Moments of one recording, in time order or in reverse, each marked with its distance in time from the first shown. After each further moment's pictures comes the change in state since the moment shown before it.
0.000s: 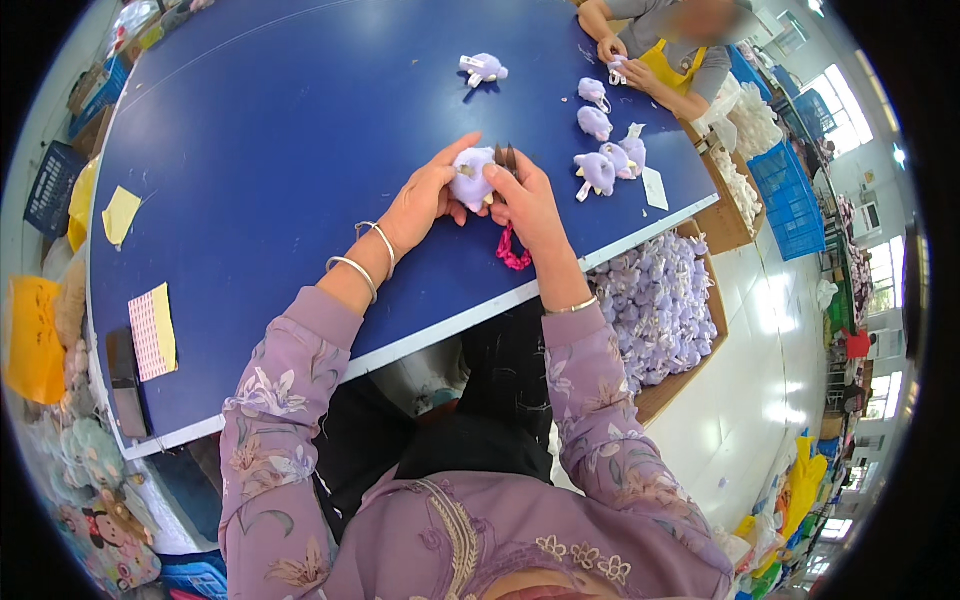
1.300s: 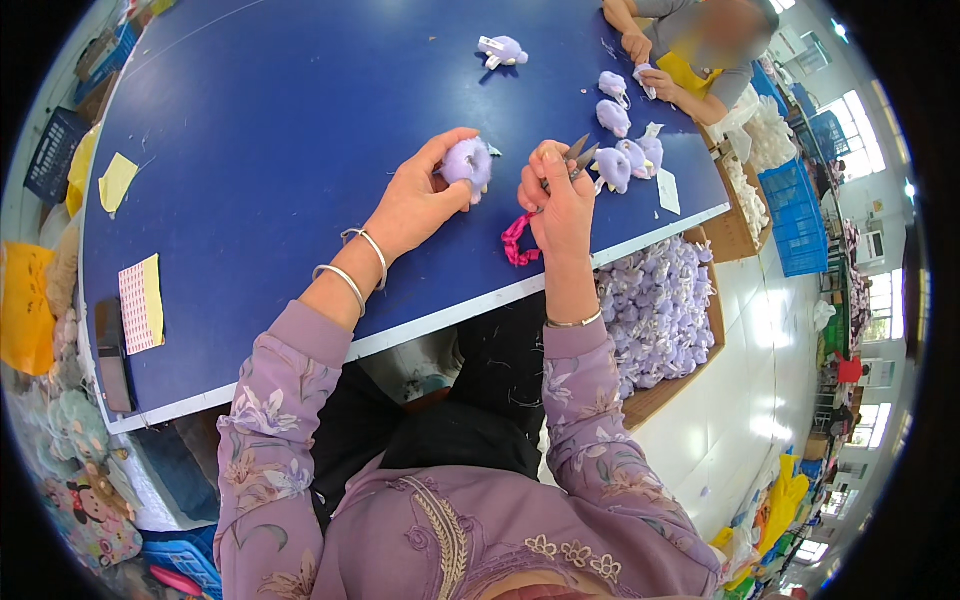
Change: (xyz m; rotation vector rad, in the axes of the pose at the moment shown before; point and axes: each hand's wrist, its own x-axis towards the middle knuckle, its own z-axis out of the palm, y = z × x) left_hand -0.028 0.011 0.020 0.286 0.268 0.038; right_hand -0.013 -0.002 -0.003 0.279 0.078 -0.247
